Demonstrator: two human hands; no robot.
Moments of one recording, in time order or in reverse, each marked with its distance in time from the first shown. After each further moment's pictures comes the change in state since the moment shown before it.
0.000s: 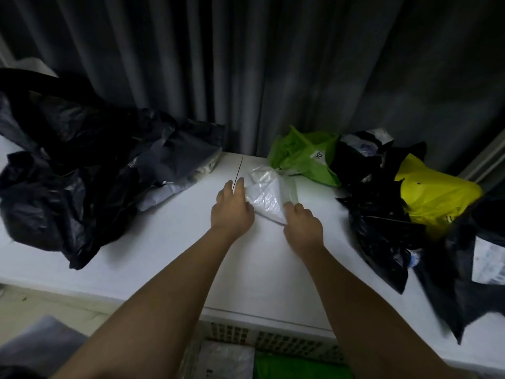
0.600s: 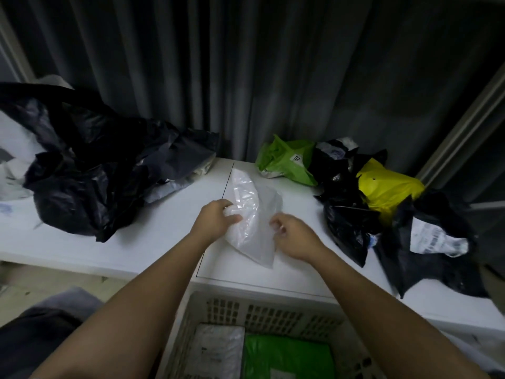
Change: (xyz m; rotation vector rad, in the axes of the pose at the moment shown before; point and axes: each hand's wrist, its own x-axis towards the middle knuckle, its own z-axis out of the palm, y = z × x) left_hand -0.074 -0.006 -0.046 -0.369 -0.116 -0.039; right_hand -0.086 0.008 -0.083 0.616 -0.230 -0.053
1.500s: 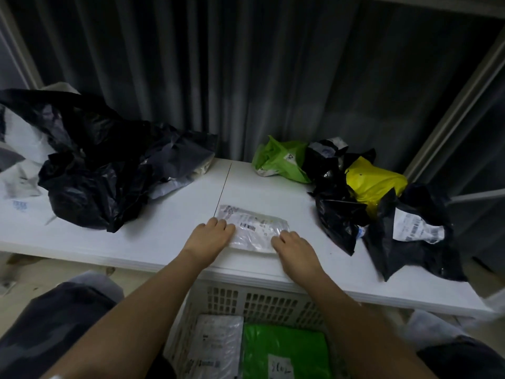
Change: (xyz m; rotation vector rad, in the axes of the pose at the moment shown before) left_hand -0.061 -0.018 0.005 1.144 -0.067 0.478; right_hand -0.060 0.017 0.030 -0.688 0.132 -0.259
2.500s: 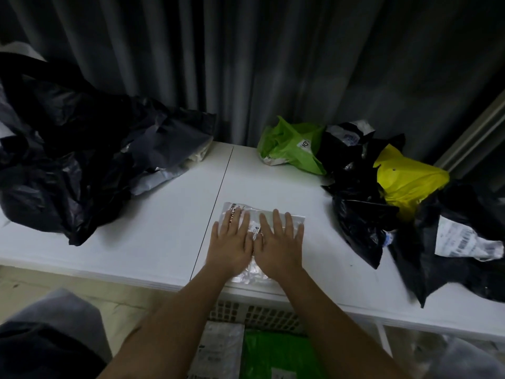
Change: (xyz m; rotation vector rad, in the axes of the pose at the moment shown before) left_hand 0.068 0.038 0.082 -0.609 -0.074 -0.277; right_hand 0.076 -0.027 0.046 0.218 -0.229 0.365
